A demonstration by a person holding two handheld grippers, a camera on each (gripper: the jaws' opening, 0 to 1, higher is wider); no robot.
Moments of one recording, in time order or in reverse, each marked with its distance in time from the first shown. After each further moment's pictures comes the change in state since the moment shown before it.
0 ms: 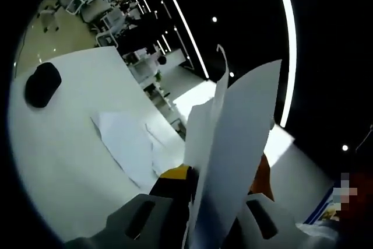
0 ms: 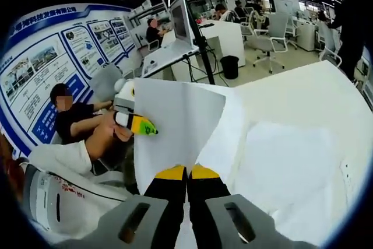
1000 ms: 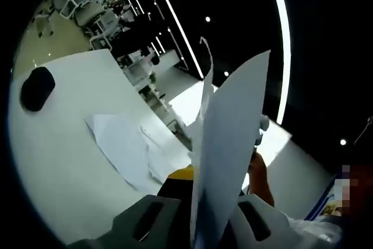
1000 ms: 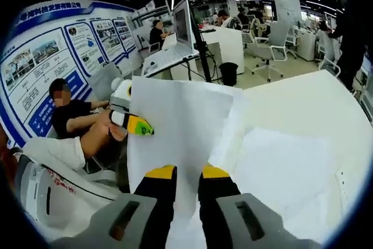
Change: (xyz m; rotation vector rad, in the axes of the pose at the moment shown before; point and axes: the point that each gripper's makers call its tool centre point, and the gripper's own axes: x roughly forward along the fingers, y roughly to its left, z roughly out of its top) left arm 0.002 -0.012 -0.004 0.035 -0.003 -0.033; right arm -0.003 -0.004 -0.001 -0.096 -0.064 -0.027
